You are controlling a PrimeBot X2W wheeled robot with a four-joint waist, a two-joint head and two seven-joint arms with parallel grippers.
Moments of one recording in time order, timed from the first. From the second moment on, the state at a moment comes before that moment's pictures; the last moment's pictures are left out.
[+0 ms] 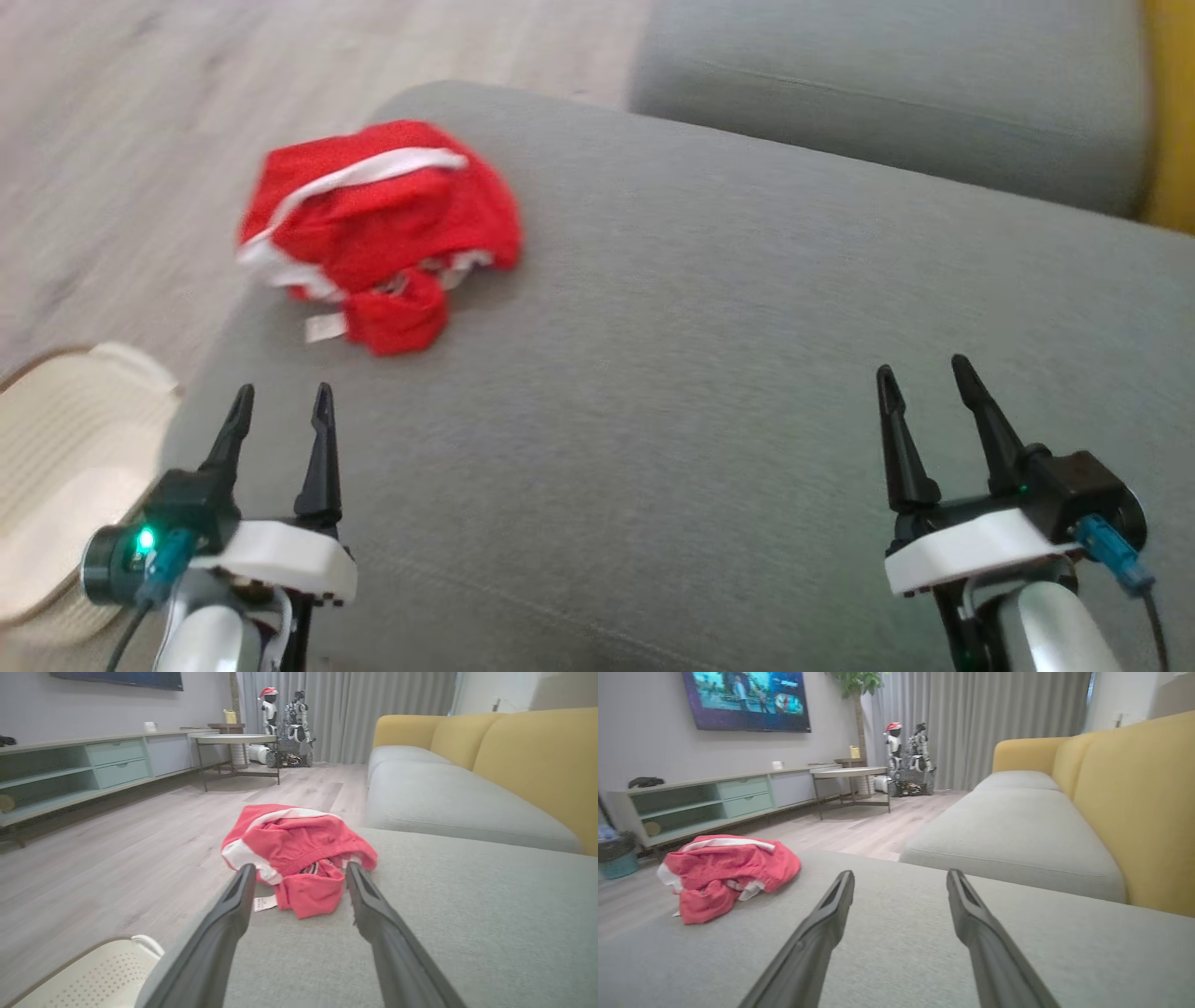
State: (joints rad) left arm -0.04 0.13 -0.11 0.23 -0.13 0.03 -0.25; right arm -0.03 -0.05 0.07 0.19 0.11 0.13 -0.20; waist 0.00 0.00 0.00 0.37
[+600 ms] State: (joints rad) left arm -0.04 0.12 -0.07 0.22 -0.13 0.01 -0.25; right arm -0.03 -0.05 0.09 0.18 0.11 0.13 -0.19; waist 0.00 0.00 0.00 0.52
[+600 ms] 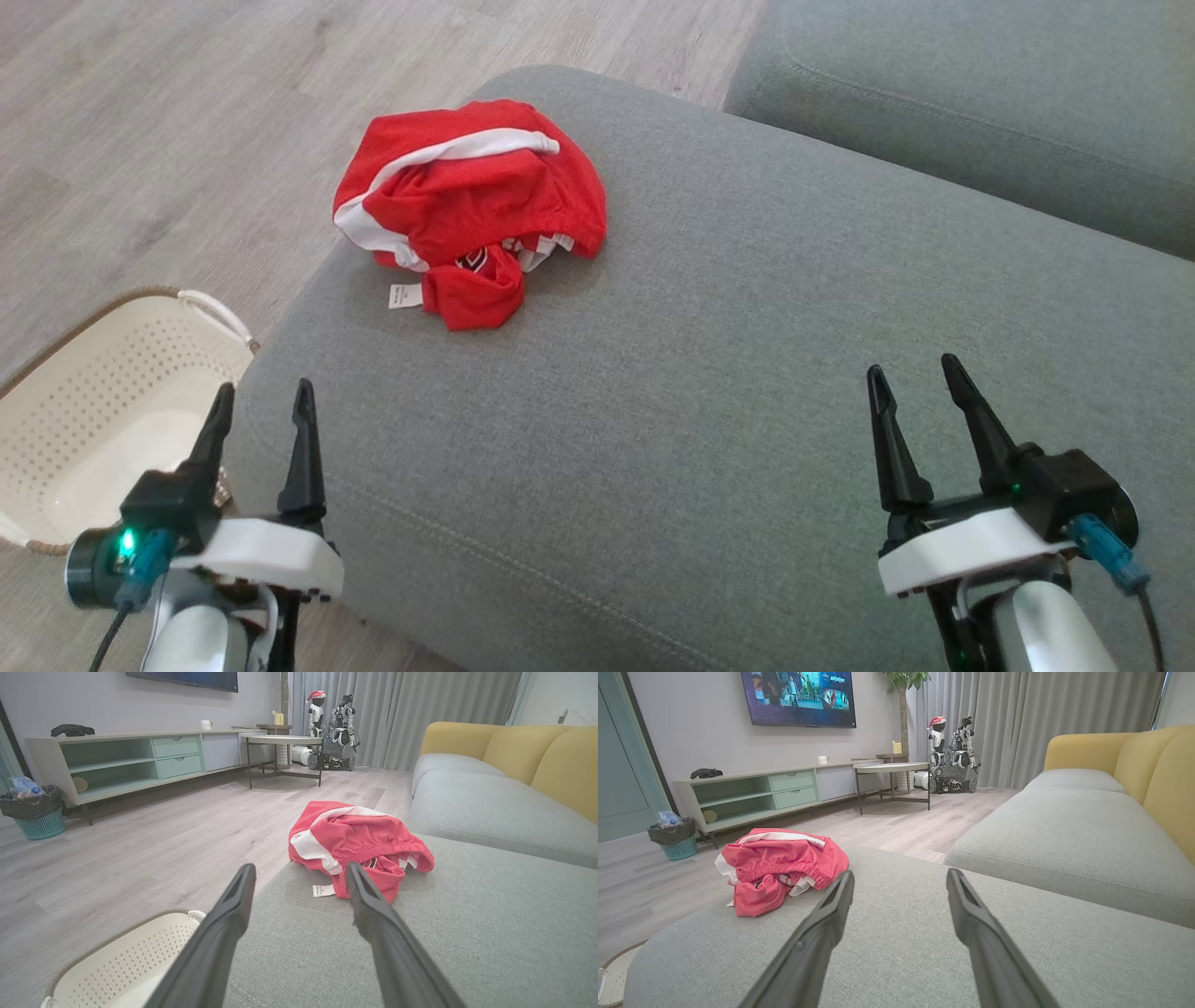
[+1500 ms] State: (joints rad) left arm -0.82 0.21 0.04 0.97 -0.29 -0.09 -0.12; right arm -0.25 -0.14 0.13 0.03 0.06 0.13 -0.07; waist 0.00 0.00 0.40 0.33
